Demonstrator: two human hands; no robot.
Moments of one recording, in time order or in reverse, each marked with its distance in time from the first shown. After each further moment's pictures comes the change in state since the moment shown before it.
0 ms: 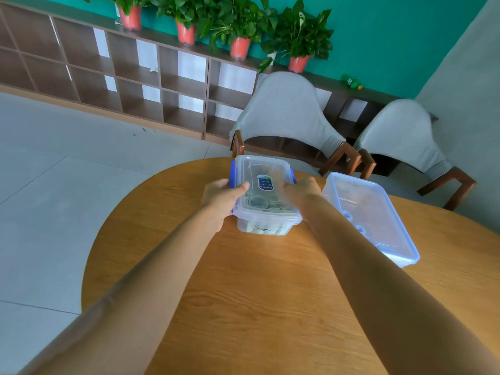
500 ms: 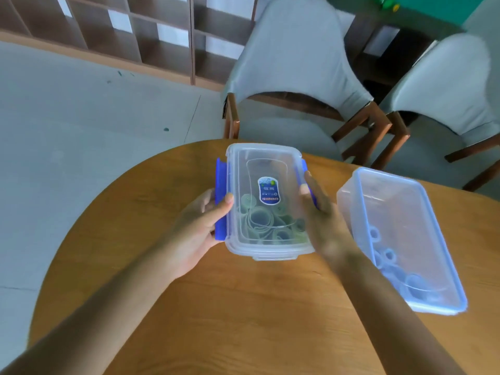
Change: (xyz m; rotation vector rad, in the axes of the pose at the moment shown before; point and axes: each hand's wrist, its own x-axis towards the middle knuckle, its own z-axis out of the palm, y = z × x) left_hand 0.041 -0.018 -0.024 -0.269 -0.411 -0.169; right_hand 0.002 0.029 0.002 0.363 -0.136 -0.141
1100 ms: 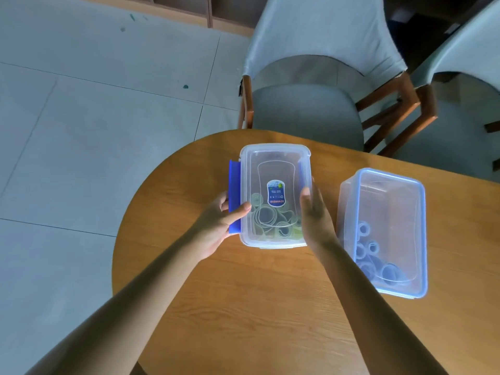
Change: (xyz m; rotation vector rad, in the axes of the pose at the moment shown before) left_hand -0.010 0.033 0.023 0.005 0.192 -0.303; right_hand 0.004 -0.010 -0.001 -0.033 -0.151 0.240
